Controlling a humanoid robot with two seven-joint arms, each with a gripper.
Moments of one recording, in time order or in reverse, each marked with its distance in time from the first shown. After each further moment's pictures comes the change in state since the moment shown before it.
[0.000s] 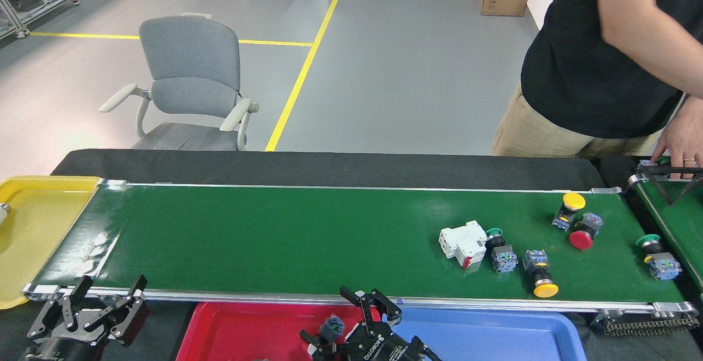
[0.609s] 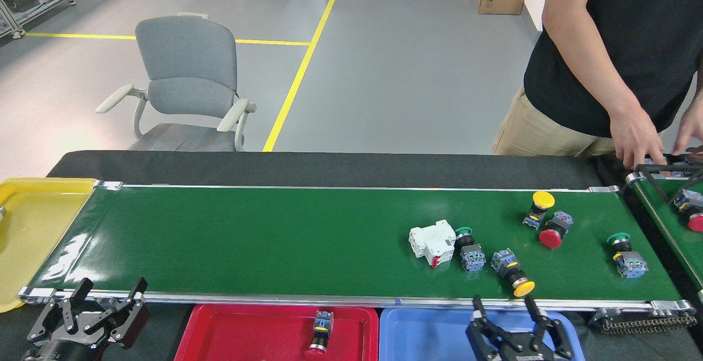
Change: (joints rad) left arm 0.007 0.000 0.000 -0.004 0.000 0.000 0.000; right arm 0.261 -0.003 -0.485 -0.107 -0.093 0.234 -0.143
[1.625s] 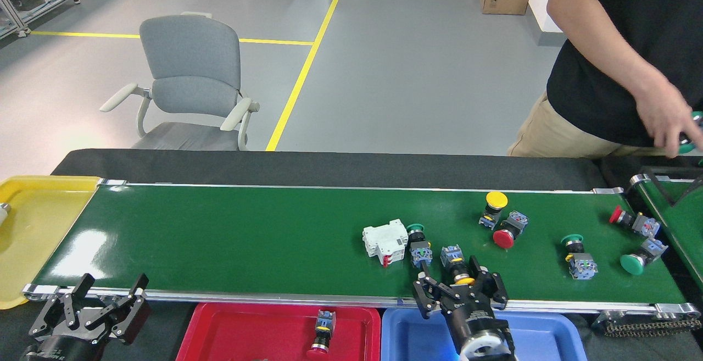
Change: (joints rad) left arm -0.022 0.000 -0.005 0.005 -0.001 0.002 -0.005; right arm -0.387 0.018 0.319 0.329 0.113 0.173 0.142
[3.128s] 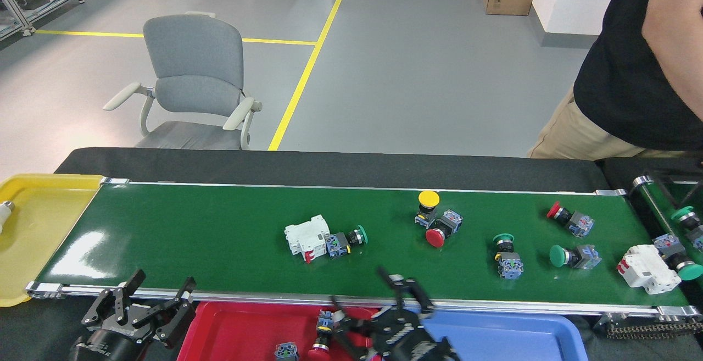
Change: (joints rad) left arm -0.021 0.004 -0.194 -0.080 -0.017 -0.005 -0.021; right arm 0.303 -0.023 -0.048 -0.368 -0.020 -0.216 -0.061
